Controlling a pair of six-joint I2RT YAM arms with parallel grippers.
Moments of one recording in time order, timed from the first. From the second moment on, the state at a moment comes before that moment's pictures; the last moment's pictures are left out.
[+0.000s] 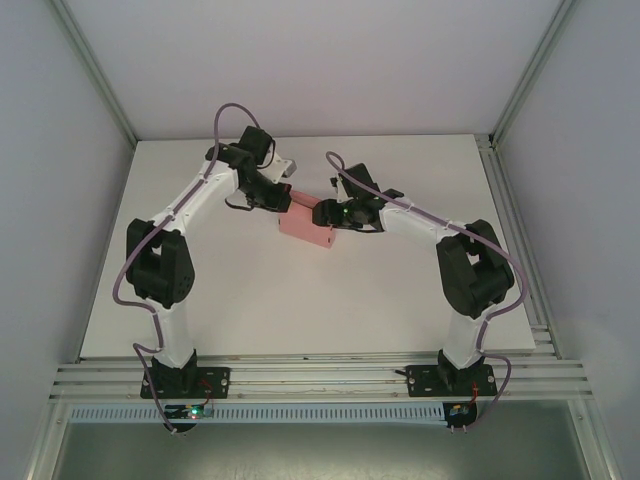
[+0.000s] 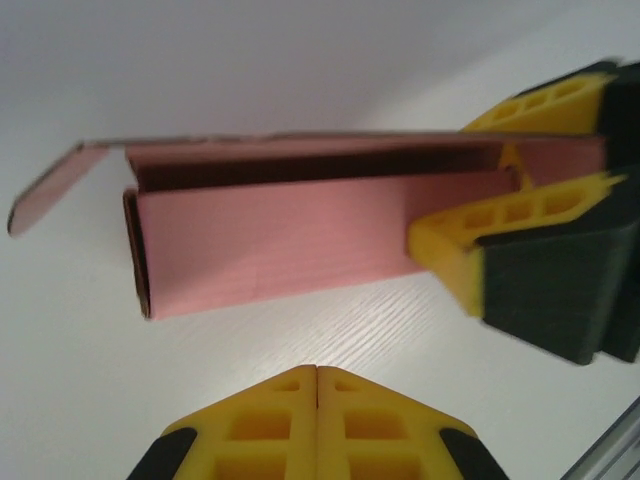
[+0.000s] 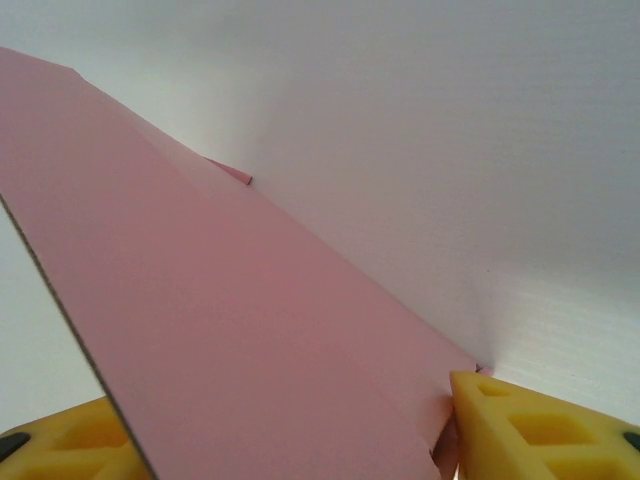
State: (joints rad) left arm -0.32 1.93 1.77 -1.07 0.45 -0.01; right arm 0.51 1.85 1.30 -0.36 -0.28 0.52
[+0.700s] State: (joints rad) left arm -0.23 1.97 1.83 -1.05 0.30 0.33; right arm 0.51 1.87 1.33 -0.41 -0.29 0.45
